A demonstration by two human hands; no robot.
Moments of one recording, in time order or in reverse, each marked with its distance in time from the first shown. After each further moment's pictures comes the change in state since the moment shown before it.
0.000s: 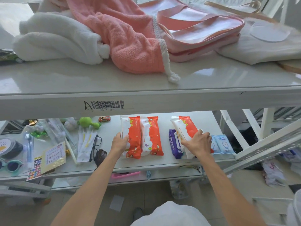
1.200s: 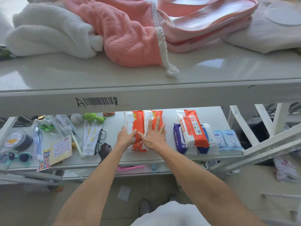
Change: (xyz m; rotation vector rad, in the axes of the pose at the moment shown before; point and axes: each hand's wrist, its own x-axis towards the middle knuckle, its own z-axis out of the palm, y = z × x) left_hand 0.009 -0.001 0.010 0.177 -0.017 -0.081; right_hand -0.027 -0.133 0.114 -0.087 -0.403 -0.420
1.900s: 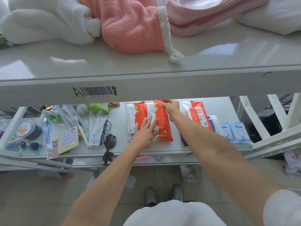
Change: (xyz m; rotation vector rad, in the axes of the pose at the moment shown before) left_hand -0.048 0.025 0.039 0.859 -0.216 0.500; right_hand 0.082 0.032 -0.058 1.235 0.181 0.246
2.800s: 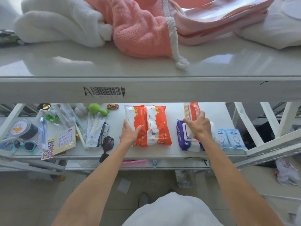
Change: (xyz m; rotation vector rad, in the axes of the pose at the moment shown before) left_hand 0.004 -0.051 0.000 -0.798 0.275 -0.498; right_hand -0.066 0.007 -0.128 -0.782 0.261 -0.181
